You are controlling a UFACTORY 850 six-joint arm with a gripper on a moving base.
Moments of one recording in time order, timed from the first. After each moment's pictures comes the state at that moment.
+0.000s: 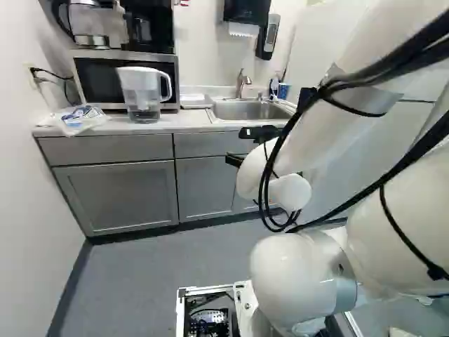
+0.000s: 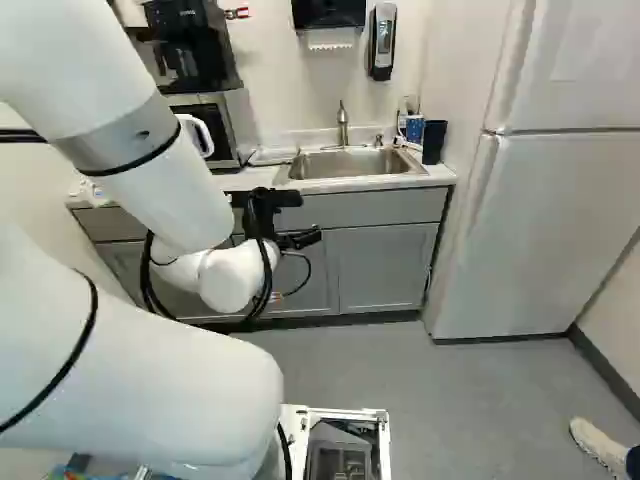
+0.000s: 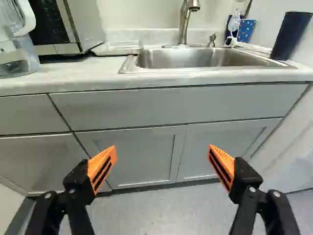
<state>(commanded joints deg) 0.0 16.0 -5.0 0.0 50.0 0.0</state>
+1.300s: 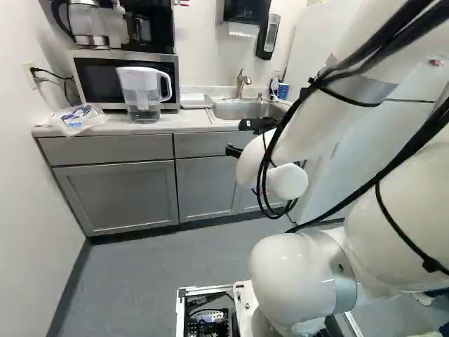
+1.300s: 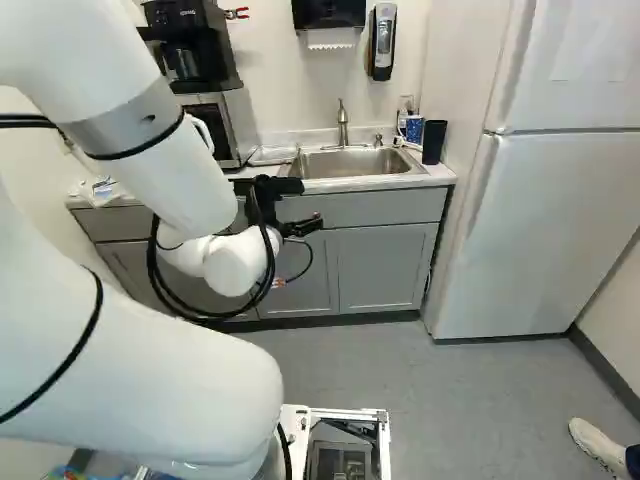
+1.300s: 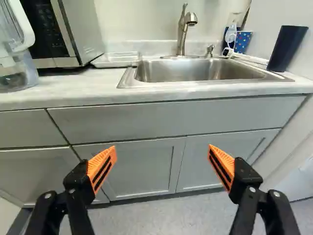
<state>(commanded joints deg) -0.4 14.8 -9.1 0.0 50.0 0.0</state>
